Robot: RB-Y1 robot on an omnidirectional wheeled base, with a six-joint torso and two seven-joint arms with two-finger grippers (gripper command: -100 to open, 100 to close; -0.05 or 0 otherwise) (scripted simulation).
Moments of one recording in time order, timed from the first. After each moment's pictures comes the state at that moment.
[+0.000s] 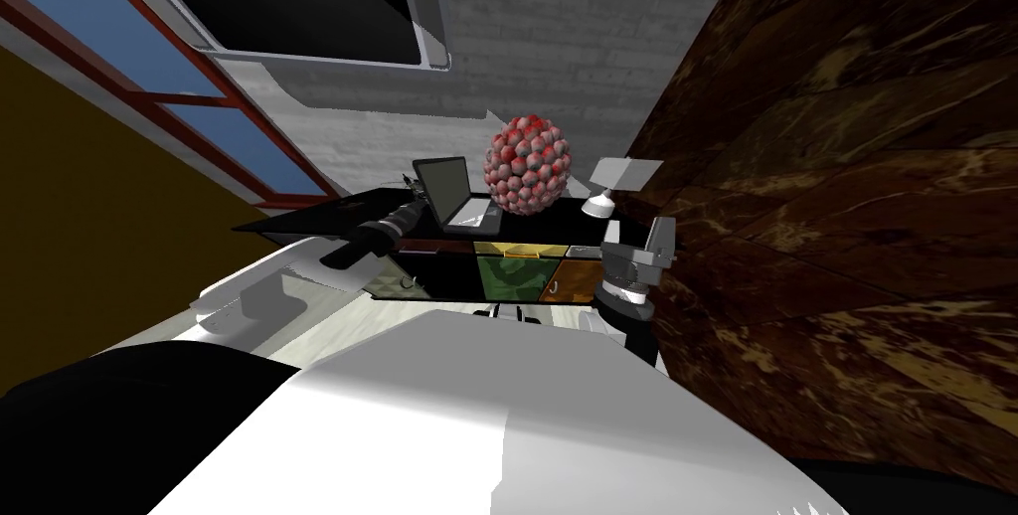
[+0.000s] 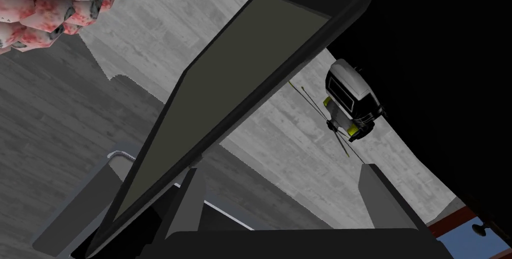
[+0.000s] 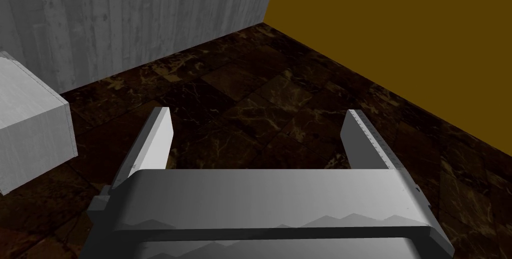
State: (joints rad) left arm 0.43 0.96 0.33 -2.47 0.03 0.73 0.27; right arm 0.52 -0.02 0.05 -2.40 0.05 -0.64 0.00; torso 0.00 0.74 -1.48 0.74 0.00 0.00
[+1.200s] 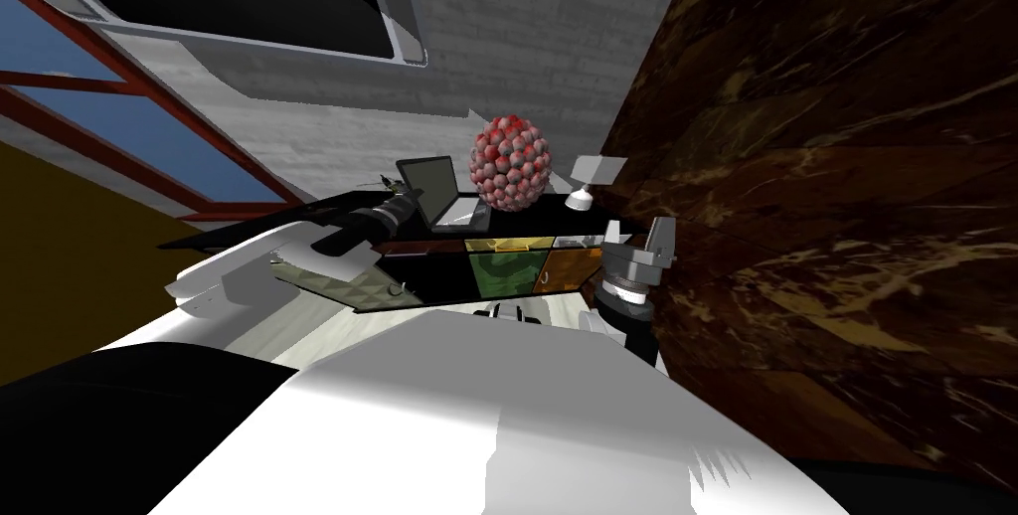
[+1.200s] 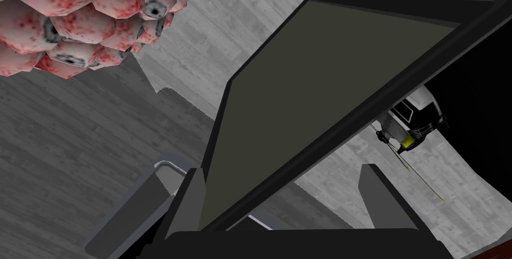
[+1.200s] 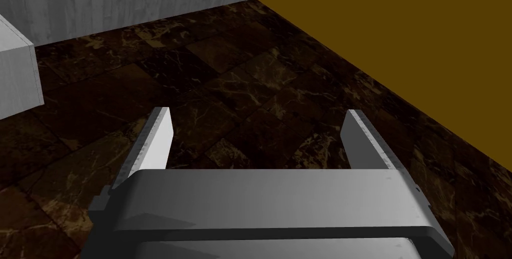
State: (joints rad) left arm 0.37 1.05 0.38 -2.47 0.07 0.80 0.27; right arm 0.51 -0.02 0.05 -2.40 0.05 -0.64 0.00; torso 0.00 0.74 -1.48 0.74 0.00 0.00
